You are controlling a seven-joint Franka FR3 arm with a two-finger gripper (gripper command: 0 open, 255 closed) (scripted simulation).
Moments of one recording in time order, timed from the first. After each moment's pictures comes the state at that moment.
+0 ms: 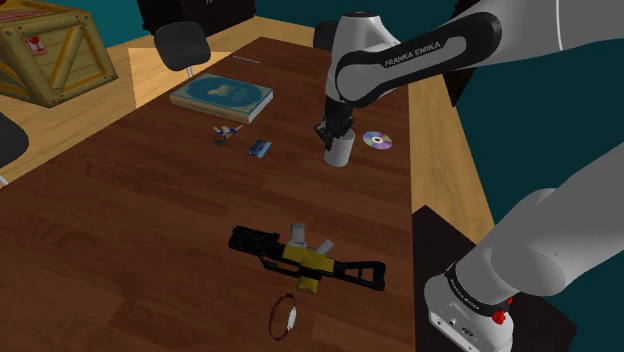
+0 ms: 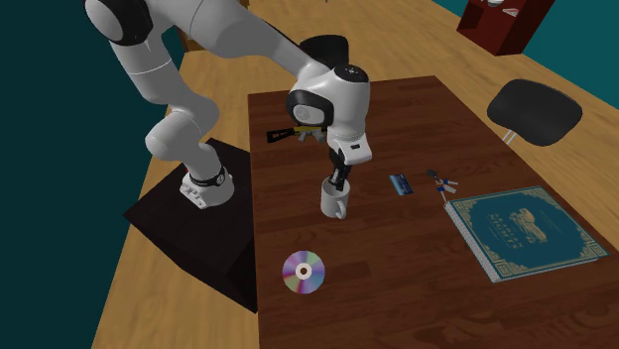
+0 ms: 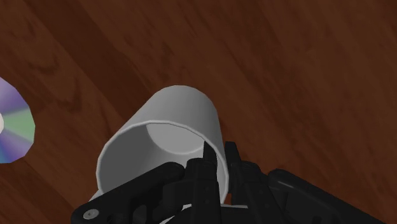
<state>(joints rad) 0.07 -0.13 0.09 -2.33 -0.03 2.24 0.21</state>
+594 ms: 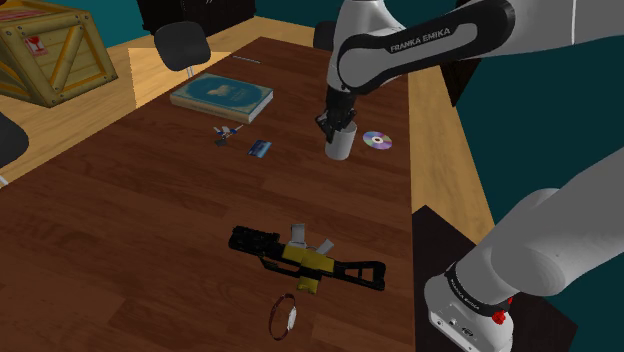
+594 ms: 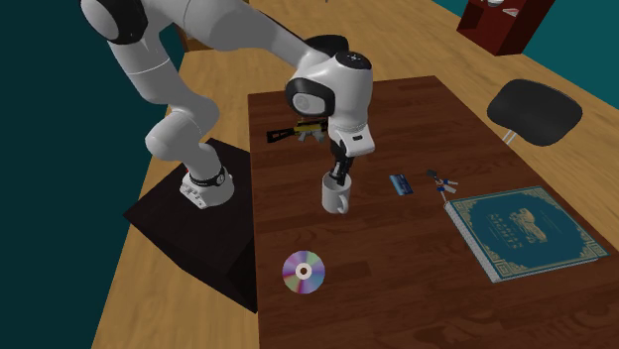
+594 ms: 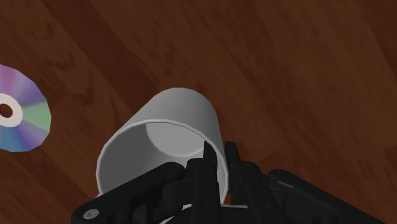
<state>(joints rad) 0.07 -0.16 0.09 -2.29 -0.02 2.17 0.21</state>
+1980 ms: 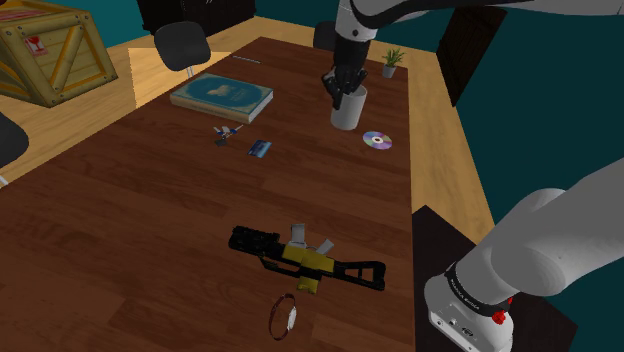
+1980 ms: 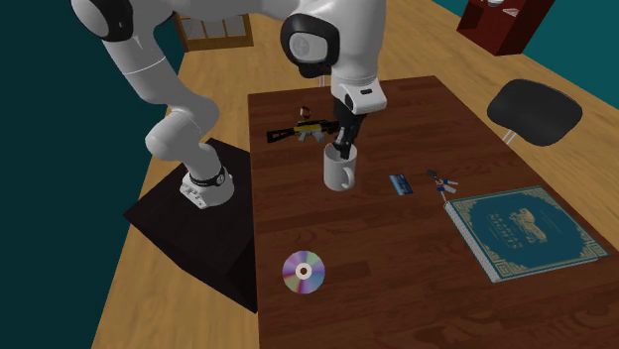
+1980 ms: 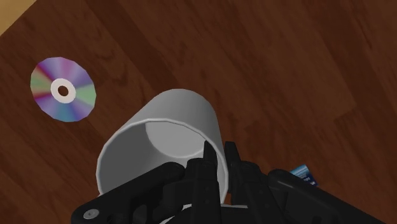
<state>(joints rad) 0.08 -0.23 0.09 -2.07 -0.01 1.89 0.19</state>
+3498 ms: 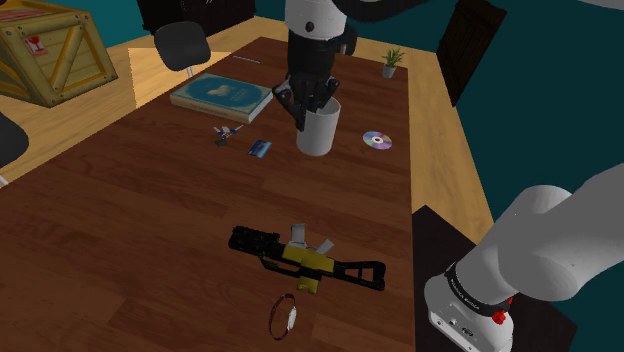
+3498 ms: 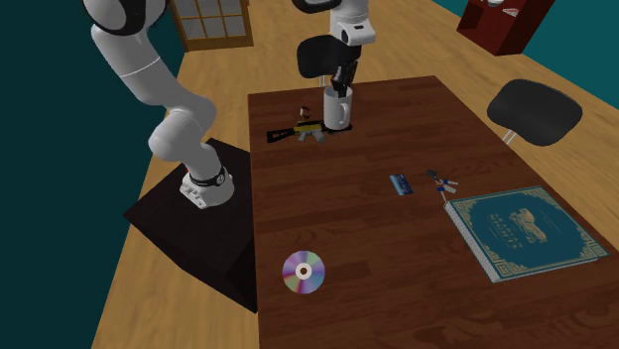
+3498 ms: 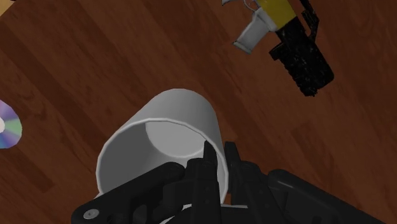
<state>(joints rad) 0.22 -0.28 0.32 -2.00 0.04 1.76 0.55</state>
